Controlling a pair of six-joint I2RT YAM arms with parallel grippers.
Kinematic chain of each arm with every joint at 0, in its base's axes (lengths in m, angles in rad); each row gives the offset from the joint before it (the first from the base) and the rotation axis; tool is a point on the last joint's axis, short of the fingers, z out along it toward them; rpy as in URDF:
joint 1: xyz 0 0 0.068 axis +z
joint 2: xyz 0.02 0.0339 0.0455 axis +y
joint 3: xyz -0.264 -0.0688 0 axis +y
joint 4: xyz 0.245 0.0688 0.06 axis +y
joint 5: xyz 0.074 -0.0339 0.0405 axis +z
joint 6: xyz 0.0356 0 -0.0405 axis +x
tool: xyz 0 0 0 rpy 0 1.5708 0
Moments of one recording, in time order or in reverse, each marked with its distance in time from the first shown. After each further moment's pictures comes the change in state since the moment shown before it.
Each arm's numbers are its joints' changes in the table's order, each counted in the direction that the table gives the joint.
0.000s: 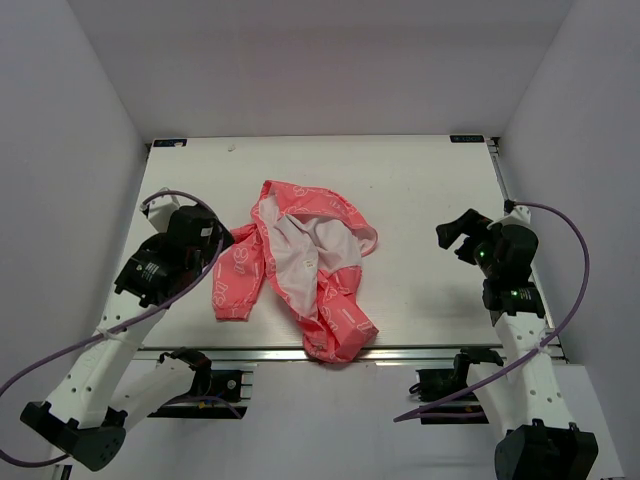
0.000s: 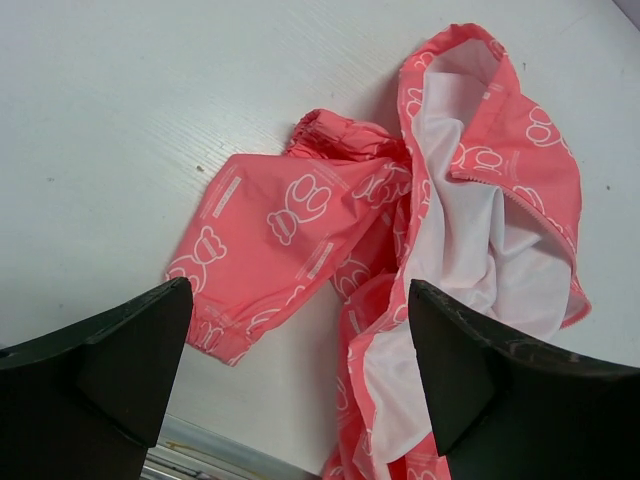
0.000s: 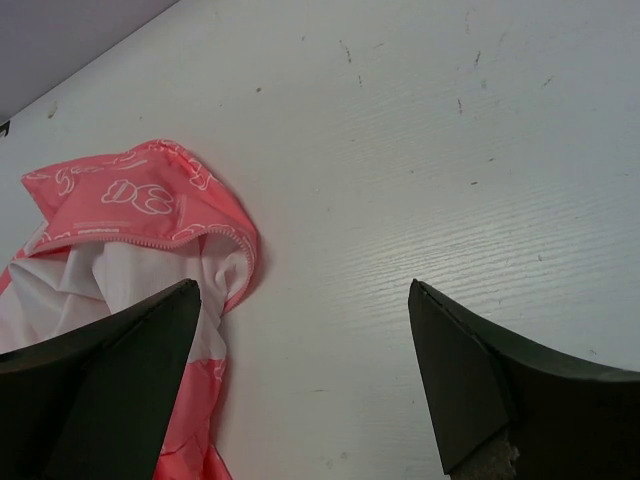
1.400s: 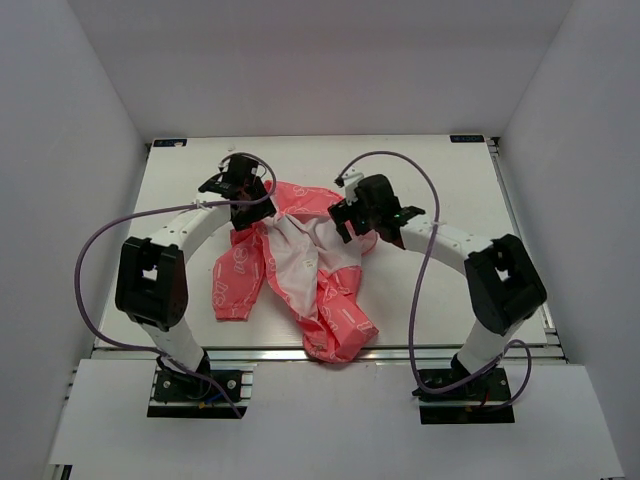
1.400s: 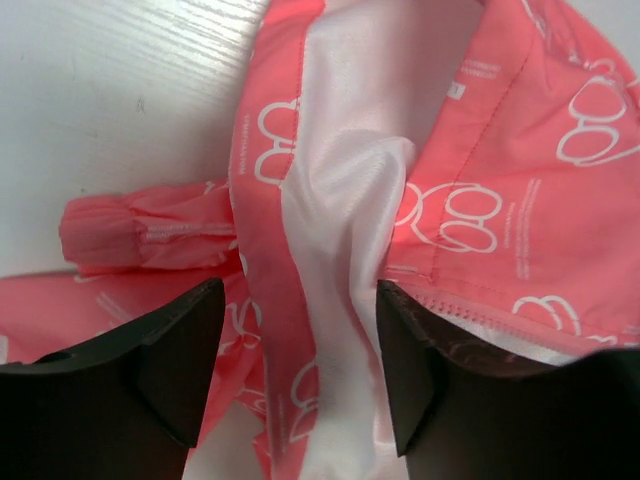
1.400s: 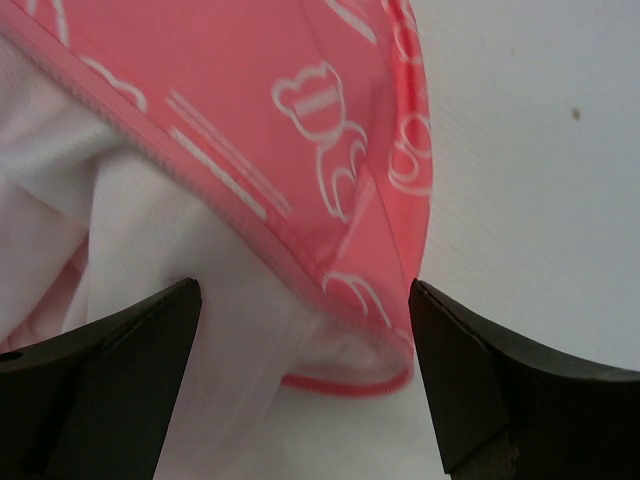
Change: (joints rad) left arm 0.160 0.817 -0.203 -0.412 -0.430 0.216; right arm 0.652 0.948 -0.531 -0.094 -0.179 -0.570
